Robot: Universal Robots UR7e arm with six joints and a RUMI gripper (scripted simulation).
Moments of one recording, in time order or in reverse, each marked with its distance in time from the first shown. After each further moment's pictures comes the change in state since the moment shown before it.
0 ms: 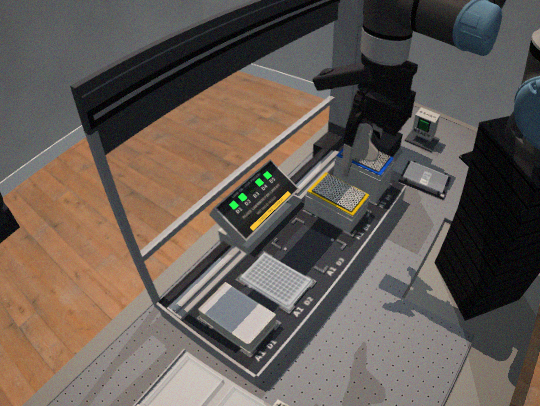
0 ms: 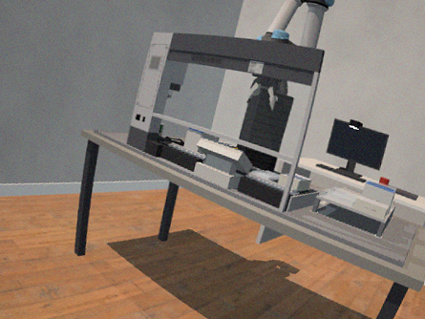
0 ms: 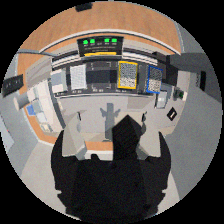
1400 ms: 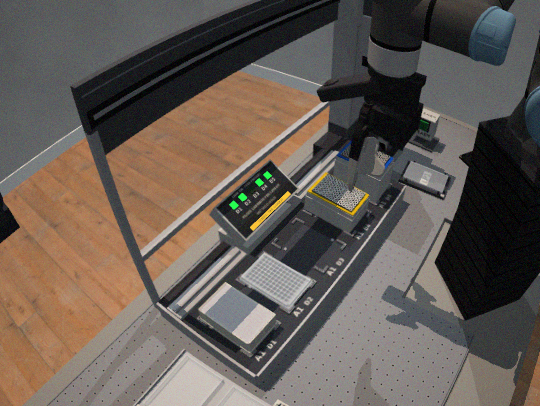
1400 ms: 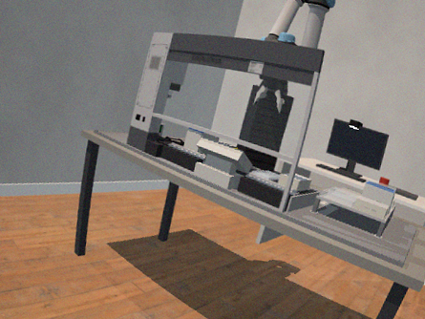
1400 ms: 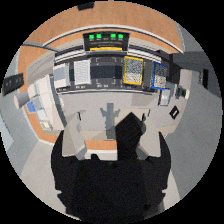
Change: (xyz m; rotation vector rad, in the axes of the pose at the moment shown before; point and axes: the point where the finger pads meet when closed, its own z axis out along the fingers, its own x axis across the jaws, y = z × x) arm -0.024 0.024 0.002 -0.003 -0.005 -0.004
